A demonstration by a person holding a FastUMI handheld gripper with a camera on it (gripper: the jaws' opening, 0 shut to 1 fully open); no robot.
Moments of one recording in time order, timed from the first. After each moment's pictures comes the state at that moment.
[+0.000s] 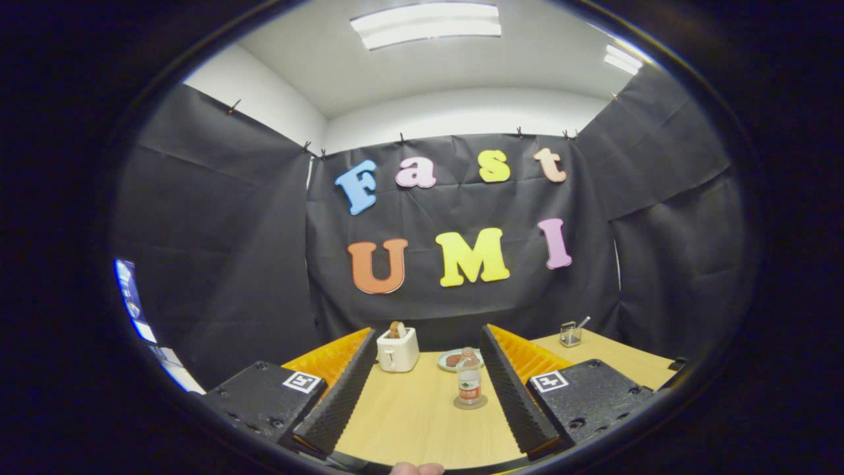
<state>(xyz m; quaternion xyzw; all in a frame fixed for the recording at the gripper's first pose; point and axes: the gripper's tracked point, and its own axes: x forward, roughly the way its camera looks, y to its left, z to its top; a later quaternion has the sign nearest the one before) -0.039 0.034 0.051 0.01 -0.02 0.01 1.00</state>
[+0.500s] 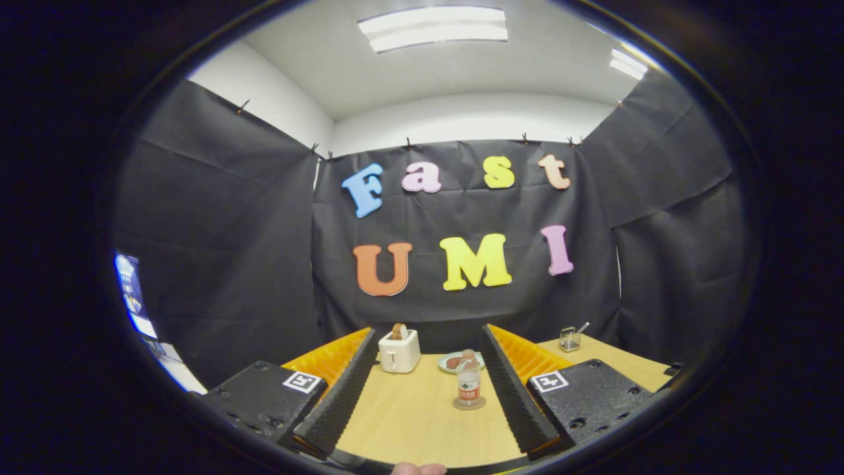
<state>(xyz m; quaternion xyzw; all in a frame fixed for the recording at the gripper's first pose) -0.052 0.035 0.058 -0.01 -0.03 0.01 1.00</state>
